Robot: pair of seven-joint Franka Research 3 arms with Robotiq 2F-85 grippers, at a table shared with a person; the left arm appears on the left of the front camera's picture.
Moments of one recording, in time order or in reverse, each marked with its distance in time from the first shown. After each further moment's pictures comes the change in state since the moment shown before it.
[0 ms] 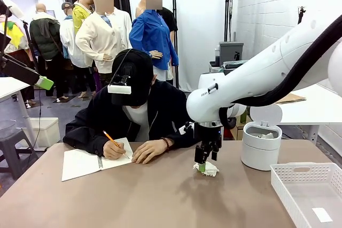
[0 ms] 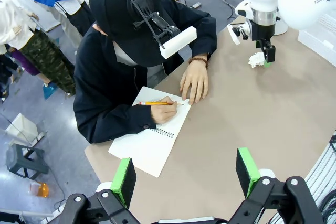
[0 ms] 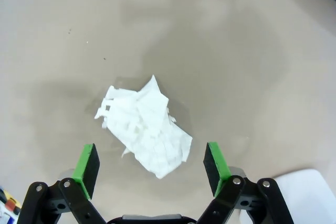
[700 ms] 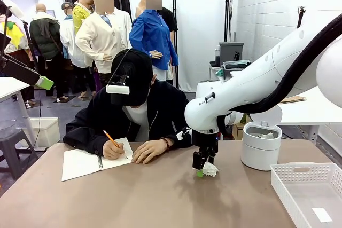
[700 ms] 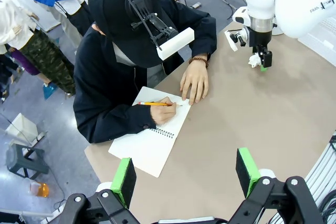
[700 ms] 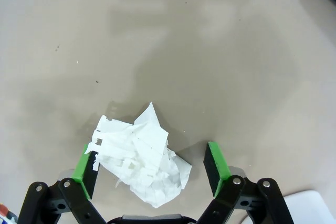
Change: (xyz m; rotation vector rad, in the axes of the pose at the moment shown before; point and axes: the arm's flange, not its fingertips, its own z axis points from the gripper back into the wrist) left arm 0.000 0.000 0.000 0.000 0.000 0.000; right arm 0.009 -0.001 -0.020 -0.011 -0.016 0.032
